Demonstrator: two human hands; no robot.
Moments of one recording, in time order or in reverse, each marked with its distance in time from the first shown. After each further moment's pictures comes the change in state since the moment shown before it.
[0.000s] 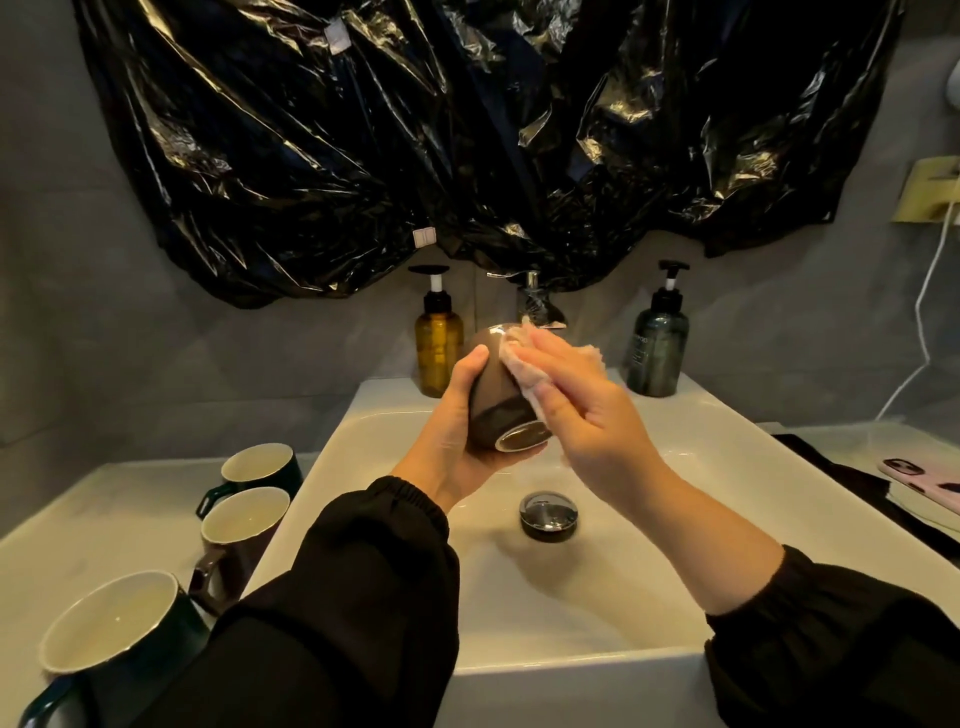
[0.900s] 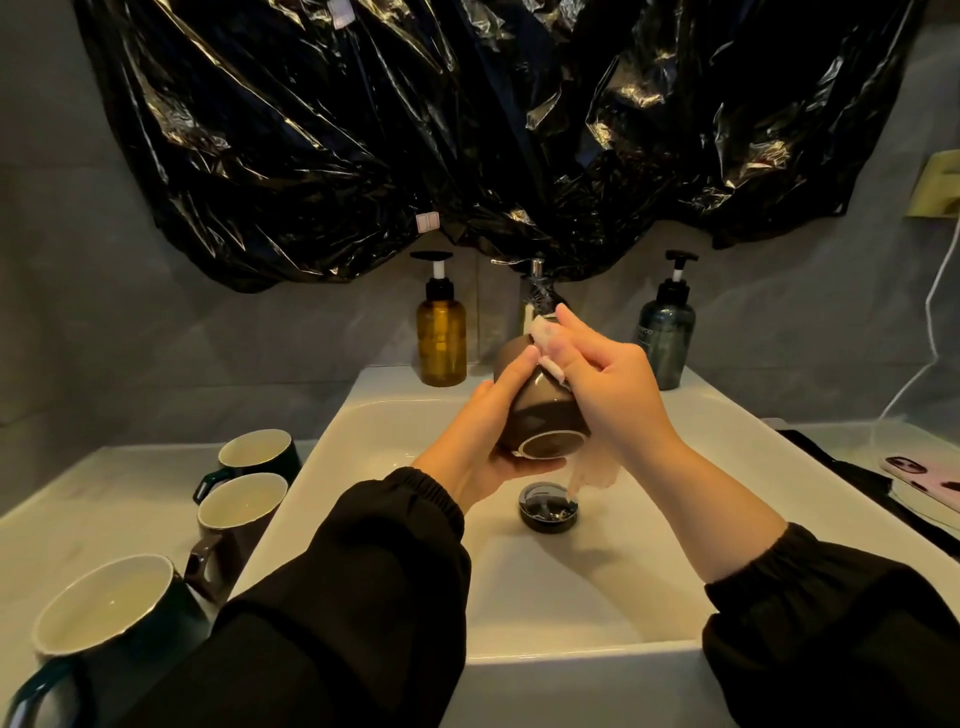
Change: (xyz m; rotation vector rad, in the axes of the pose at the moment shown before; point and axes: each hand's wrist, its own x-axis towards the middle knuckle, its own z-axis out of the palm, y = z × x) left_hand 0.001 -0.010 0.014 0.208 0.060 -0.097; right_hand 0.019 0.005 -0.004 0.156 0.154 0.344
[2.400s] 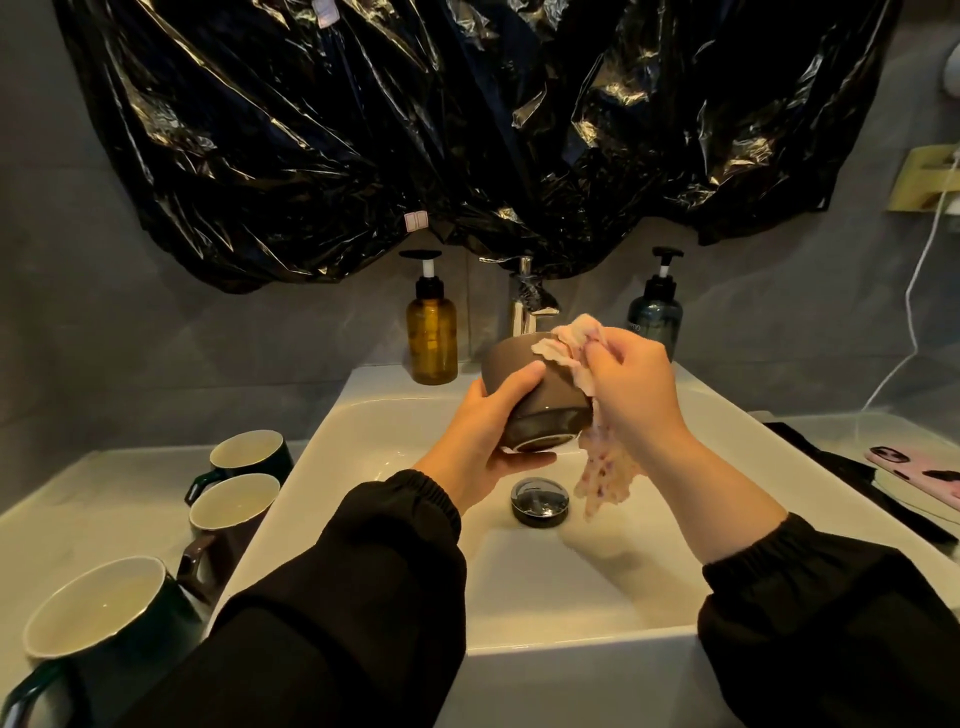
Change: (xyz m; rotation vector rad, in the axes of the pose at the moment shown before) left_hand 0.004 -0.008 0.002 0.029 0.026 0.062; right_hand 0.009 0.018 -0.018 -0.273 0.205 0.061
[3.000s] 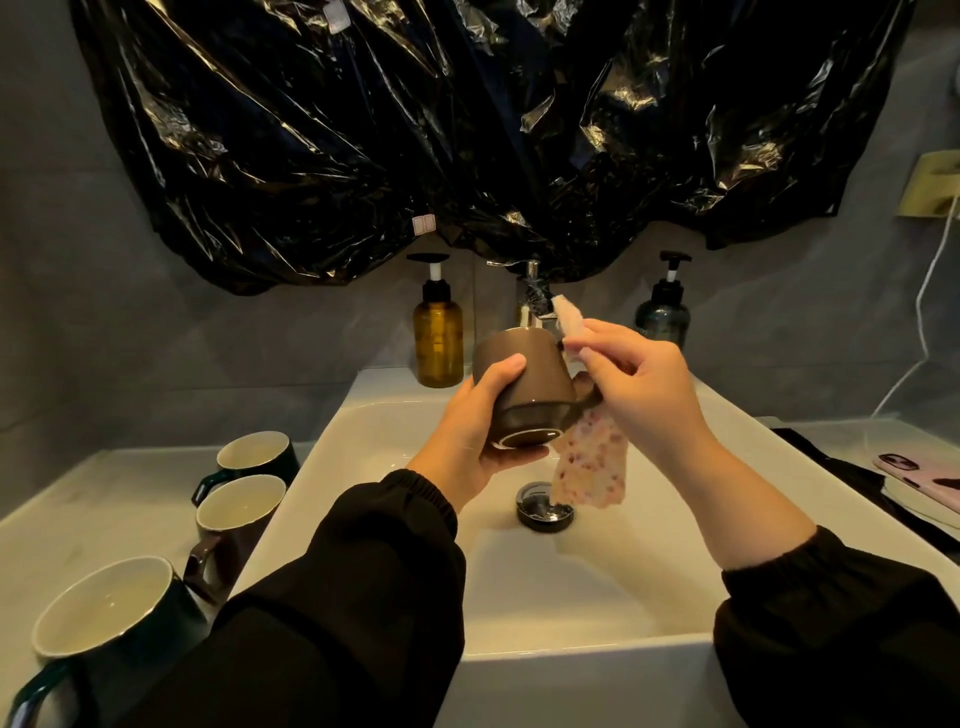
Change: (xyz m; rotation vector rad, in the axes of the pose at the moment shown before) left_hand 0.001 0.008 -0.008 -0.063 0.051 0.015; right_hand -0.006 -0.005 -0.012 0.057 -0.077 -0.225
